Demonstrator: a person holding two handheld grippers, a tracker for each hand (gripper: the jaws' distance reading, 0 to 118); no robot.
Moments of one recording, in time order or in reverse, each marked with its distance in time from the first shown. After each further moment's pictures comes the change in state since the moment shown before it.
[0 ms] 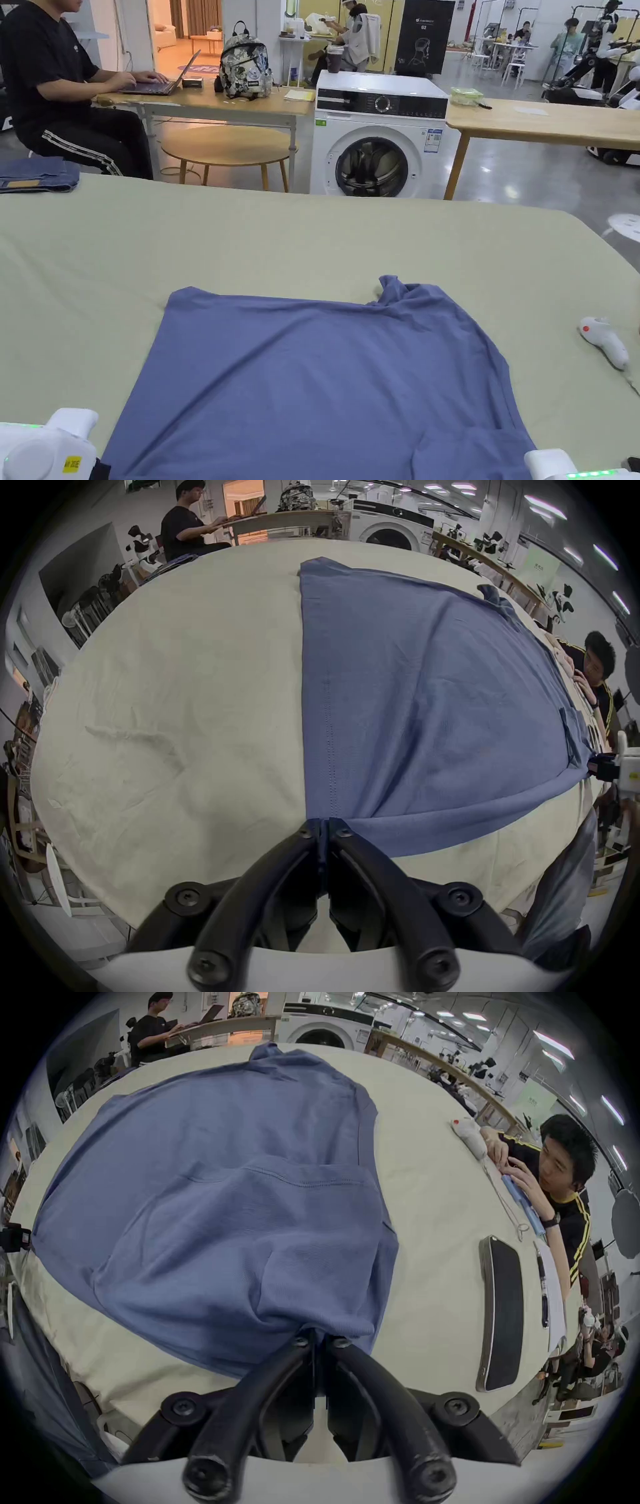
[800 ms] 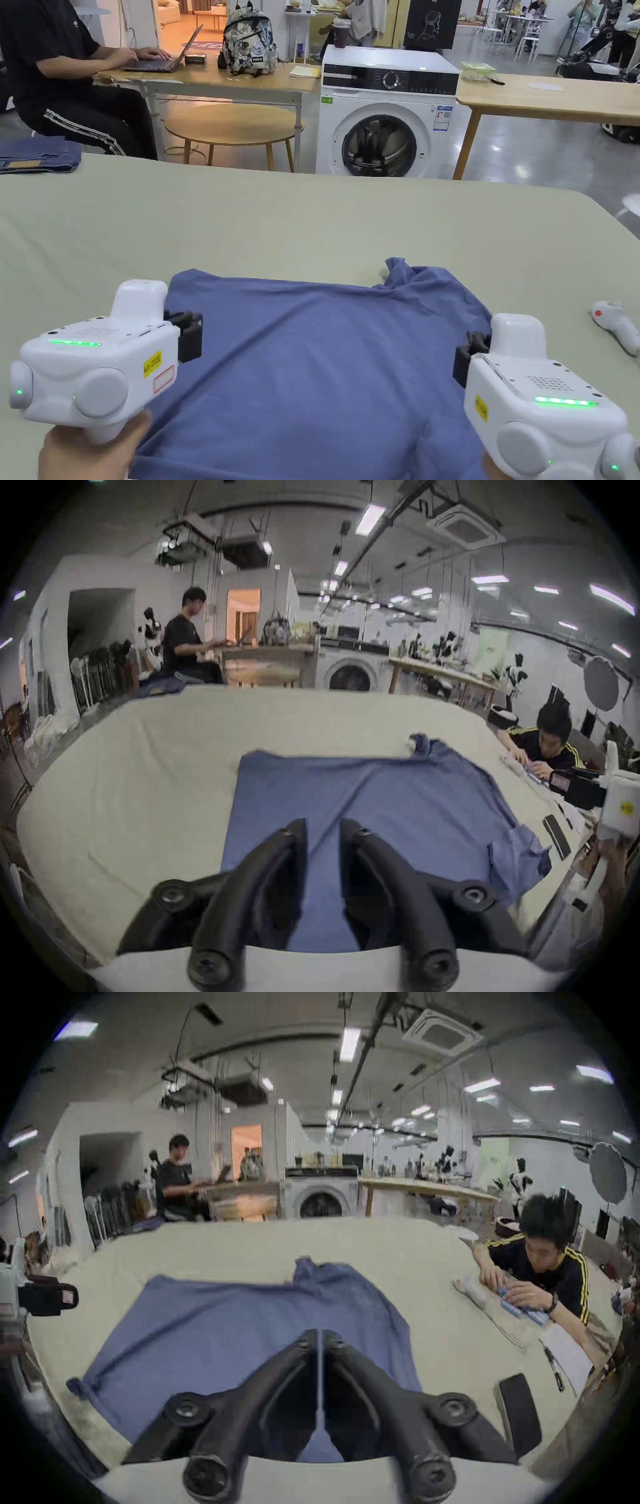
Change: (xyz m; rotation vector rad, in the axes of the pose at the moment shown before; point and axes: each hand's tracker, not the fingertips) left arm 0.097 0.061 0.083 0.651 -0.104 -0.004; right arm -0.079 0.069 0.102 0.754 0.091 -0.199
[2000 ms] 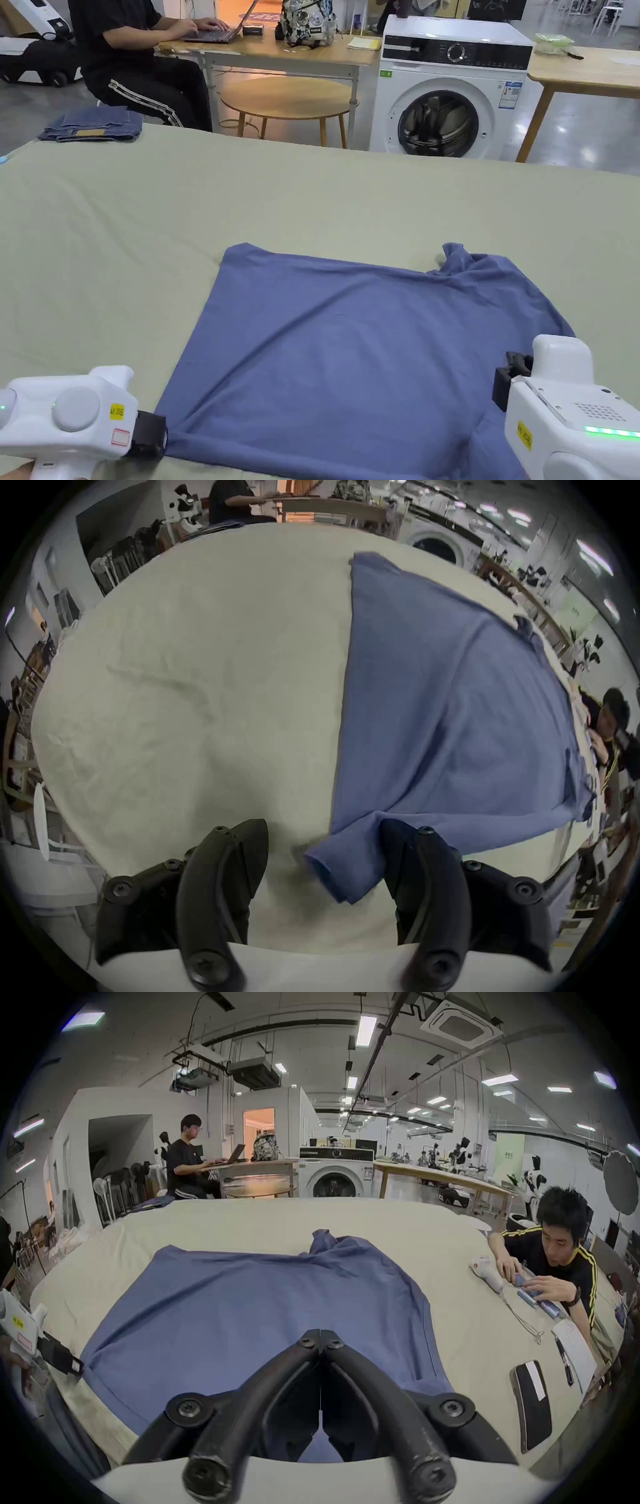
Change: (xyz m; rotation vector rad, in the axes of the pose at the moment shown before) left arm -0.092 -0.105 -0.002 -0.708 0.200 0.180; right arm -0.008 -0.025 -0.015 -0.117 0.036 0.052
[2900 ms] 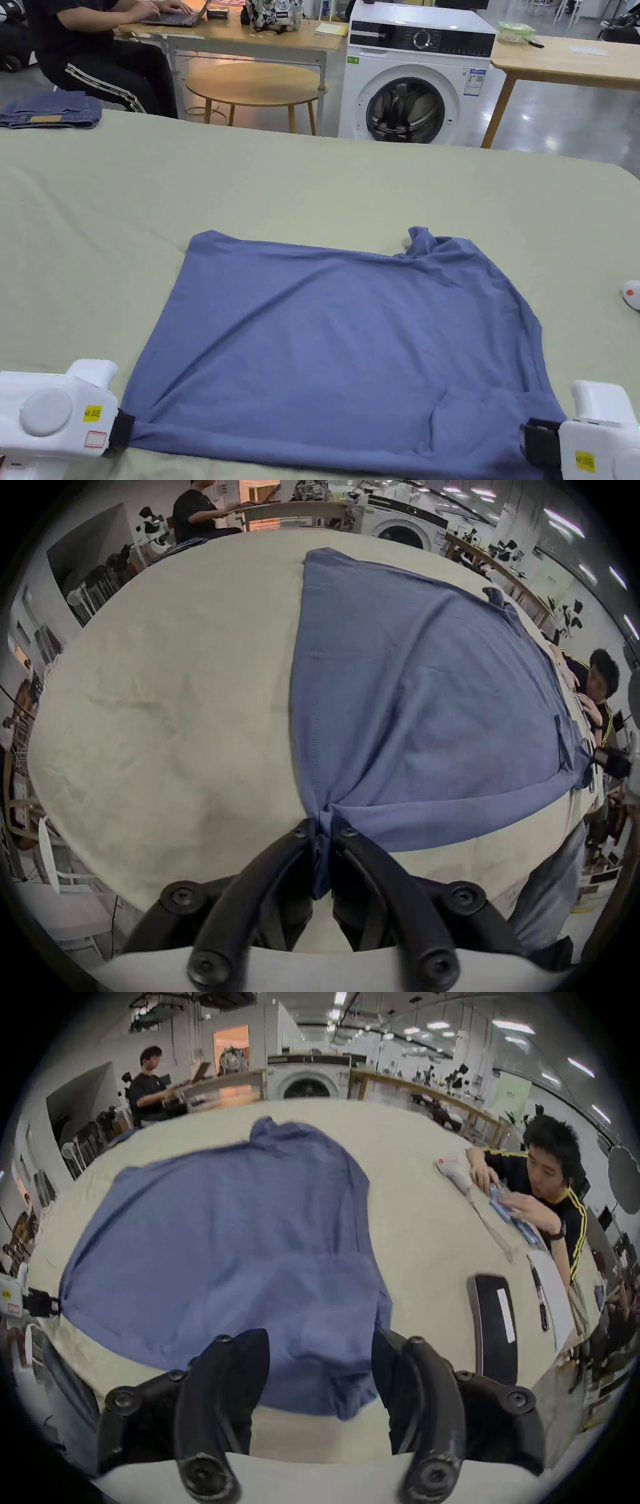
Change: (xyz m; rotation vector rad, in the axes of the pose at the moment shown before) left arm 0.002 0.004 -0.002 0.025 -0.047 -0.117; right arm 0.102 -0.043 0.008 -0.489 -0.086 -0.016
